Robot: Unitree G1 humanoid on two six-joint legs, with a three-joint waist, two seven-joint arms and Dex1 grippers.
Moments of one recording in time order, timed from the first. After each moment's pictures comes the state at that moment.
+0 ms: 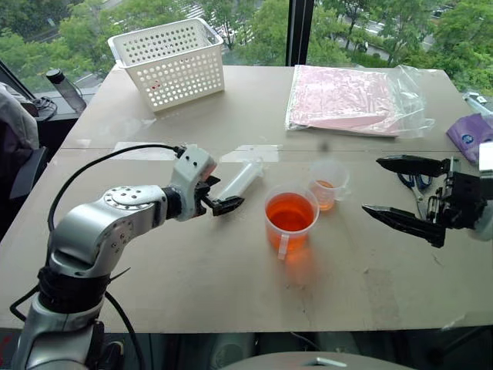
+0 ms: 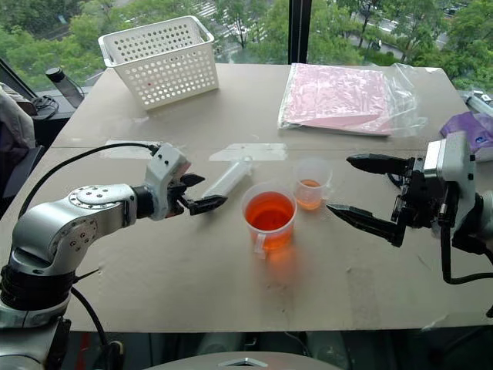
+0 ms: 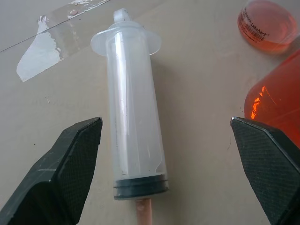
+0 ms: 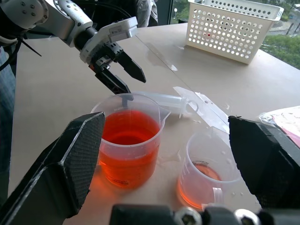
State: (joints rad) left arm -0.49 0.77 0.03 -0.45 -0.70 1.26 -0.44; right arm -0.09 -1.05 -0.45 -0.69 1.16 0.68 0.73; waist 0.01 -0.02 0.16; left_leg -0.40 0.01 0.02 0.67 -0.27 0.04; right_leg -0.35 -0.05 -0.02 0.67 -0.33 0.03
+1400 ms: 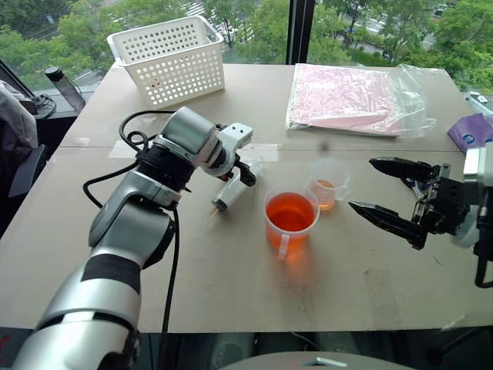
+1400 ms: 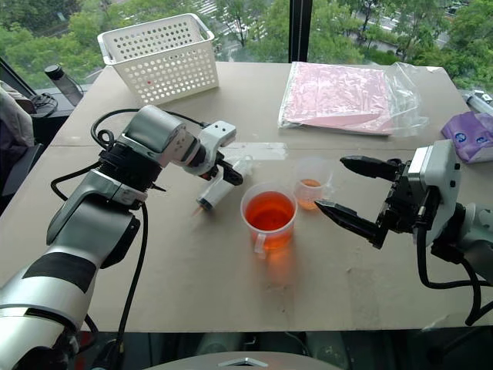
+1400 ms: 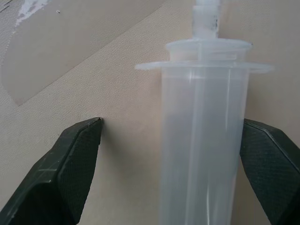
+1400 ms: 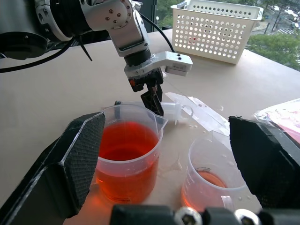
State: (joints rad) left arm -1.24 0.51 -0.54 0.54 -0.35 1.40 -0.61; right arm -0.02 -0.92 -0.43 -0.77 1.12 0.68 0.60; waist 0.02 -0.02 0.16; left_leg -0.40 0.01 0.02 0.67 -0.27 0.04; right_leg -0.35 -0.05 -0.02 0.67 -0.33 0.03
